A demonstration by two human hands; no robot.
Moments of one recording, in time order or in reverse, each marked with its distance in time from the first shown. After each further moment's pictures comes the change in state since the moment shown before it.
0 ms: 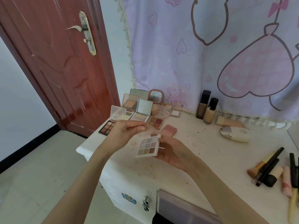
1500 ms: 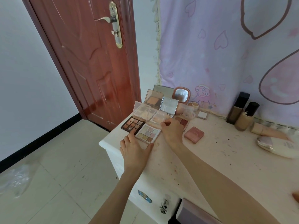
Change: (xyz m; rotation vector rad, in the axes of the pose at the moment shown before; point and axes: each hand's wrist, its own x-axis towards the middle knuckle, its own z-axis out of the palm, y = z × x) left_hand -0.028 -0.095 0.017 0.605 0.631 -0.403; right_hand 0.122 0.016 0.041 -0.944 0.629 -0.419
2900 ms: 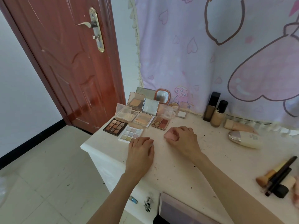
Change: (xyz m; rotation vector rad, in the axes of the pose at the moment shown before) left_hand -0.033 0.036 0.026 0.113 -0.112 0.556; right_hand -0.013 0.061 -0.104 -0.646 -0.139 -0.192
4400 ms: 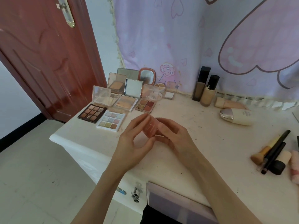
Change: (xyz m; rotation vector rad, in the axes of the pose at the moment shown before) left_hand -0.006 0.024 -0.011 -0.658 -0.086 0.117; right_hand -0.059 -0.003 0.000 1.329 -0.127 -0.018
